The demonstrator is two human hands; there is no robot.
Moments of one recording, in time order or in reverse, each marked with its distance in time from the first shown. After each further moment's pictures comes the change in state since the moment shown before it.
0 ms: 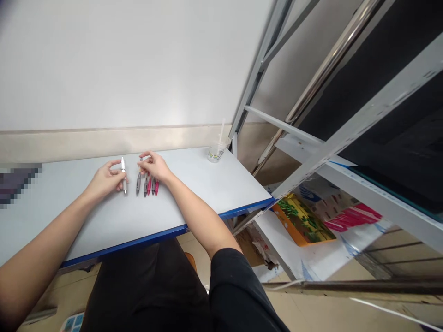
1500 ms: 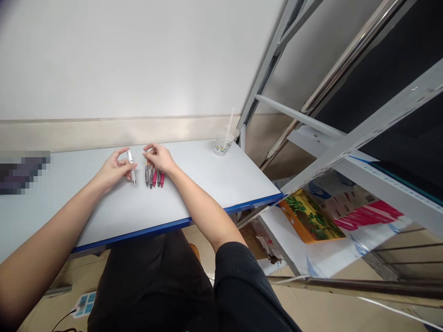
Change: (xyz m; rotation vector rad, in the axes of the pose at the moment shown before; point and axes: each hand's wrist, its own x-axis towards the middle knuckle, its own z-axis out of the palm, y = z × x) left_hand 0.002 -0.002 0.001 -0.134 -0.062 0.022; right_hand 0.008 0.004 0.000 -0.219 0.012 -0.077
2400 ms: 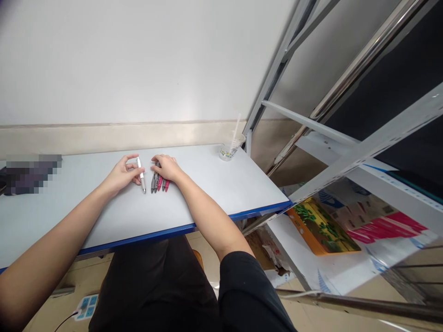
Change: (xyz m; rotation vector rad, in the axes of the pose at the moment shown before) left_hand 0.000 -0.002 0.005 0.018 0.014 -0.049; right_hand -0.004 0.005 -0.008 -0.837 -0.144 -0.113
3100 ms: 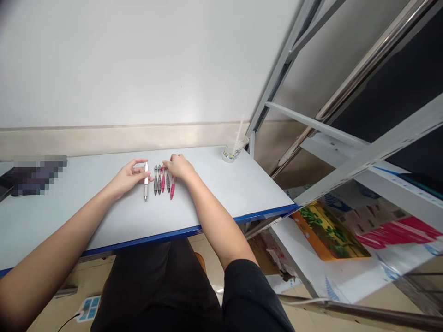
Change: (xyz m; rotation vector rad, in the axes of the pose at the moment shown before) left_hand -0.001 -0.006 0.003 -0.047 -0.111 0.041; right_hand -0.012 -0.004 -0.035 -0.031 -0.012 0.367
